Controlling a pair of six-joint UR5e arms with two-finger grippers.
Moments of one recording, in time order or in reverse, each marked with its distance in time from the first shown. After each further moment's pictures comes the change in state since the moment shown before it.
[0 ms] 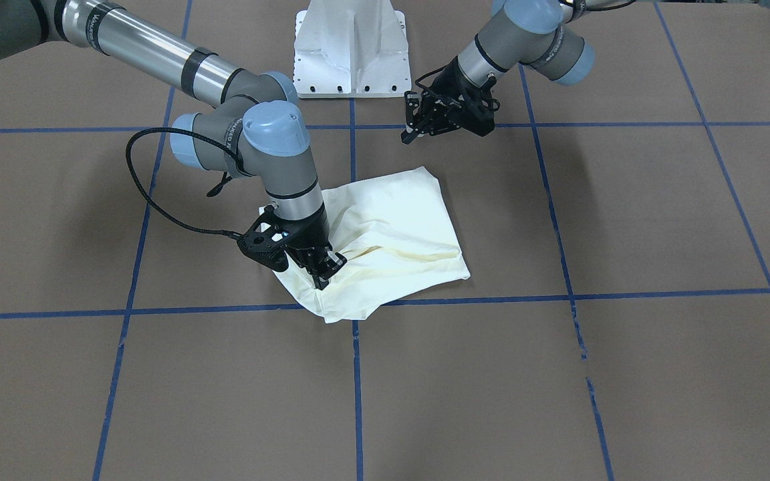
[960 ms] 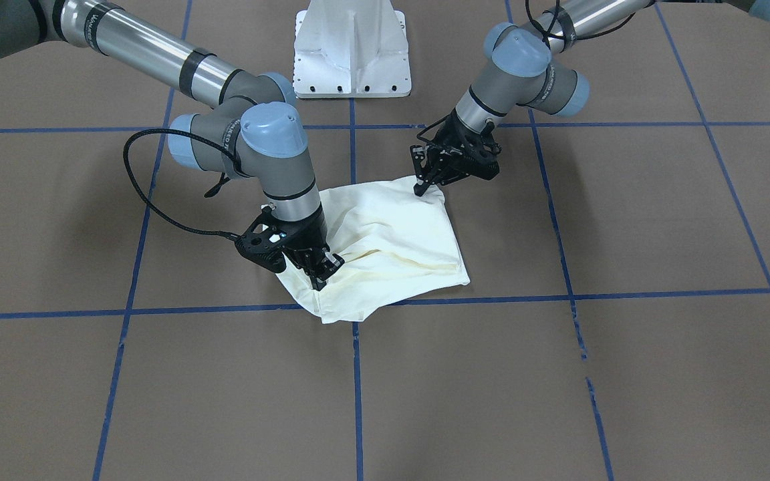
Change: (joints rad) left arm -0.064 -0.043 0.153 0.007 0.077 0.123; right arm 0.002 -0.006 0.000 0.000 -0.001 -0.007
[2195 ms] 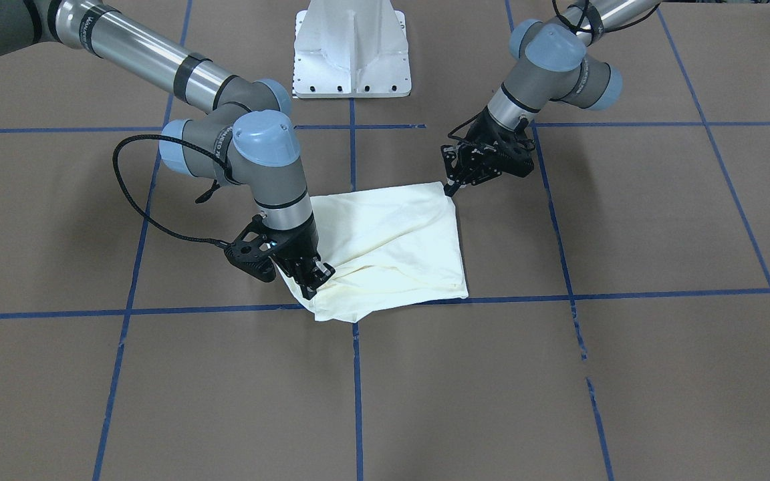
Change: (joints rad) left arm -0.038 0.103 -0.094 -0.001 -0.010 0.025; right arm 0.020 -0.003 -0.014 -0.003 -0.002 -0.009
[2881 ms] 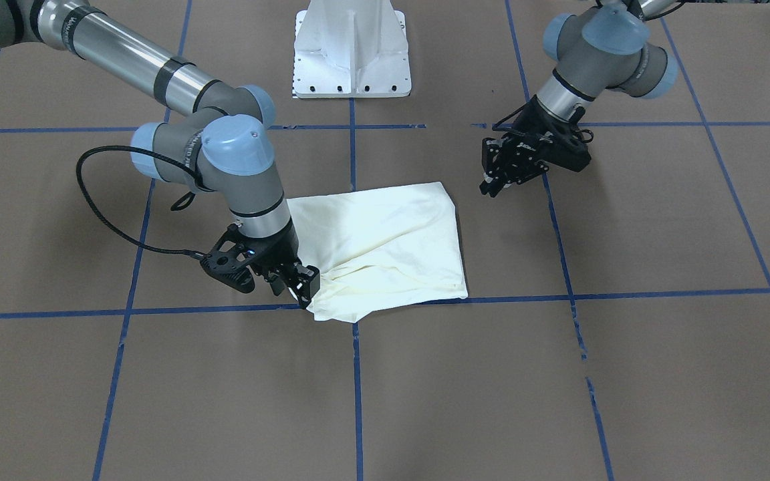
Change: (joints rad) left arm -0.168 0.125 -0.100 0.000 -0.124 0.085; right arm 0.091 -0.074 0.075 -0.006 0.149 -0.119
